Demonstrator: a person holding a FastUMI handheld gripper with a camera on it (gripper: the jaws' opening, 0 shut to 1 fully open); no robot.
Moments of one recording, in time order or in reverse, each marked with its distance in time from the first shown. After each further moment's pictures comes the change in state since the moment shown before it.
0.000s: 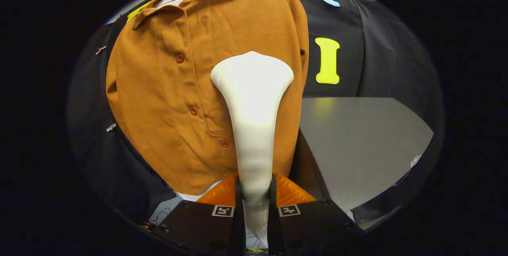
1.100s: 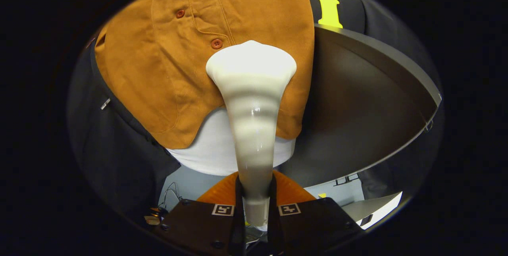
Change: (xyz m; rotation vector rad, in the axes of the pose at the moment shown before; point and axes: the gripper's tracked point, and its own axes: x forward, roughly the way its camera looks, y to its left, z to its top) arm 0.011 0.011 -0.141 0.045 0.329 0.002
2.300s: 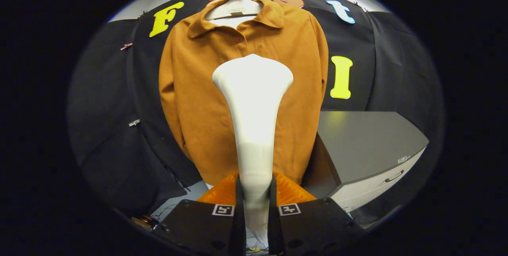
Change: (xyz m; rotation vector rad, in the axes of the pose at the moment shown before) arm -0.166 0.066 0.119 -0.154 -0.457 0.102
